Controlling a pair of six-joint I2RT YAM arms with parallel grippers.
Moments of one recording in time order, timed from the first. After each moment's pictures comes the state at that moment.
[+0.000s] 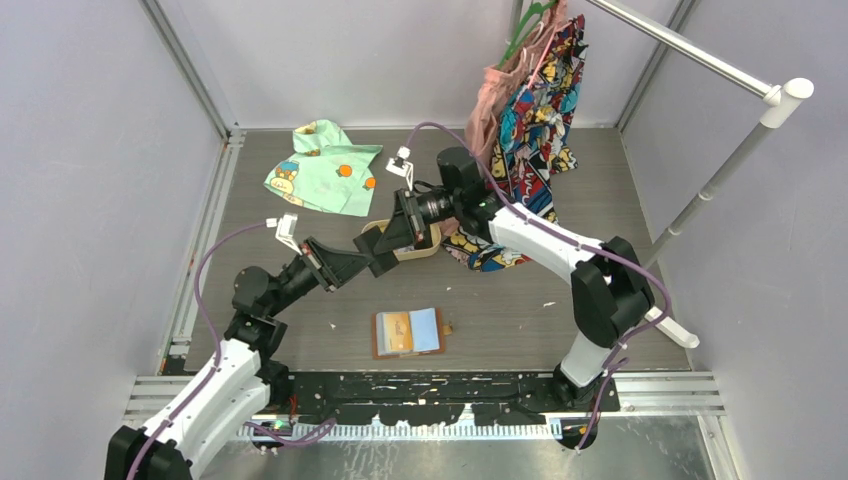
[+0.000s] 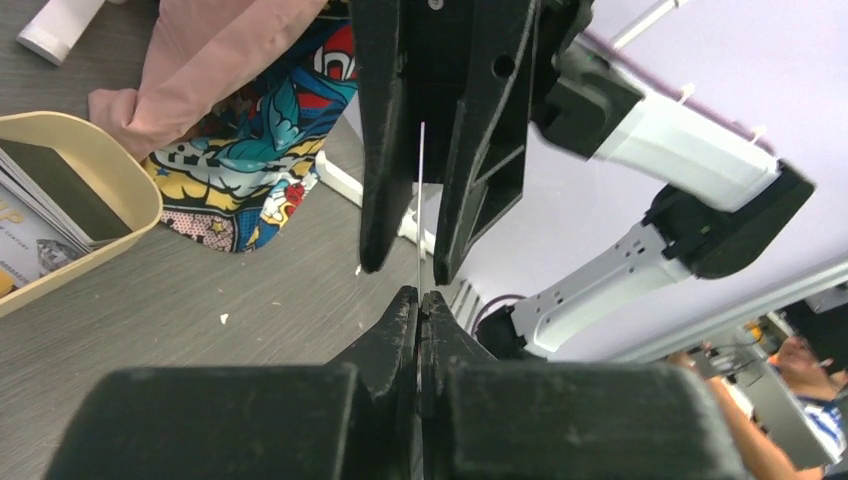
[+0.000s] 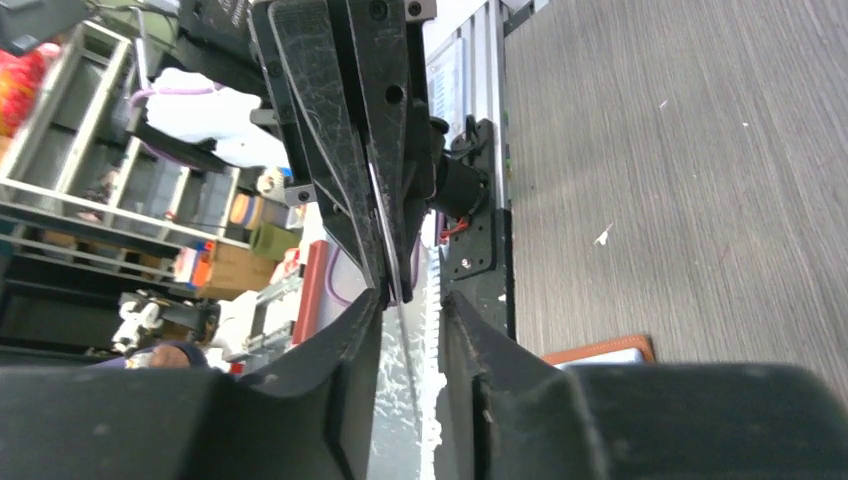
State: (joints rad) left arm -0.35 0.67 0.25 0.64 0.56 -1.02; right arm 0.66 1.71 1.27 0.17 -1.16 0.65
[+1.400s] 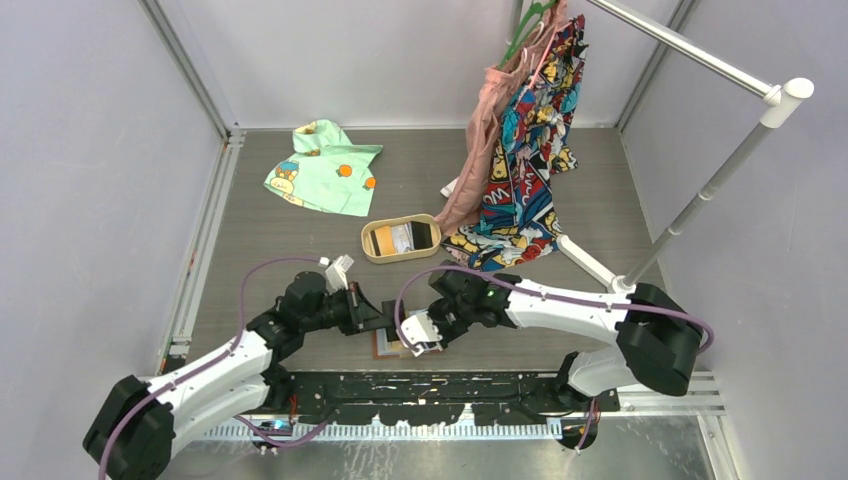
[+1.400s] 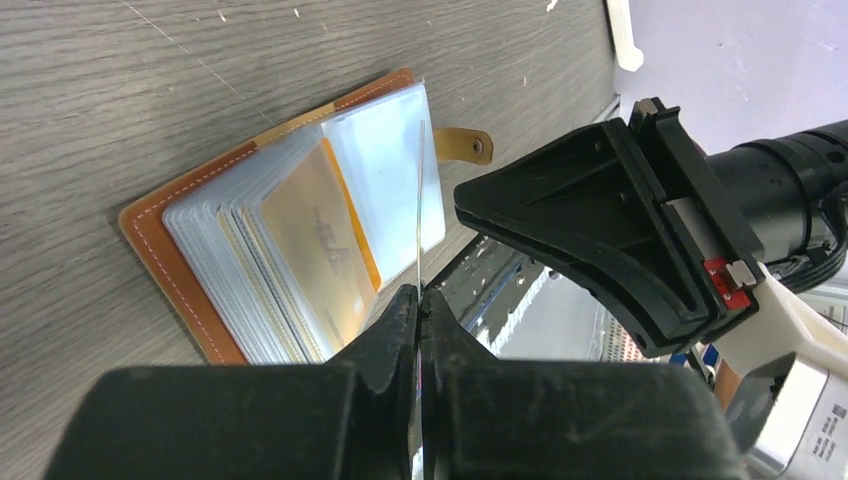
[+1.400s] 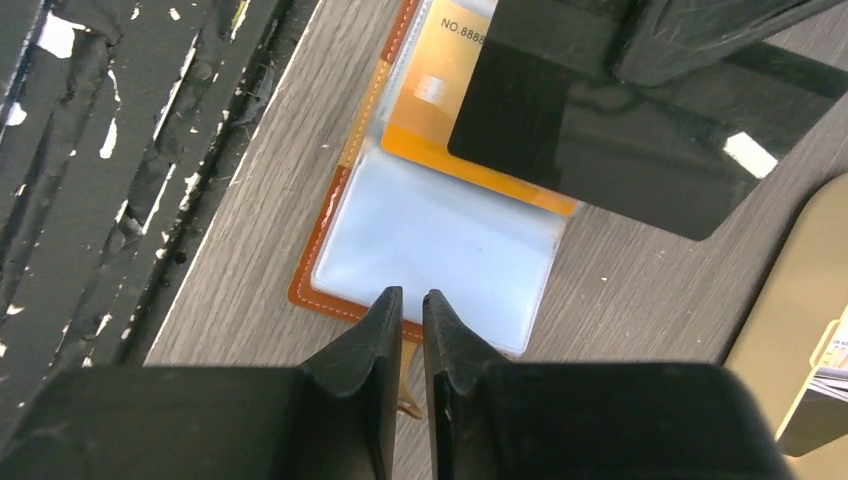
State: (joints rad) left arm -0.63 0.81 0.22 0.08 0.45 -0.95; right arm 1.02 1.36 0.75 -0.41 -0.42 -1.03
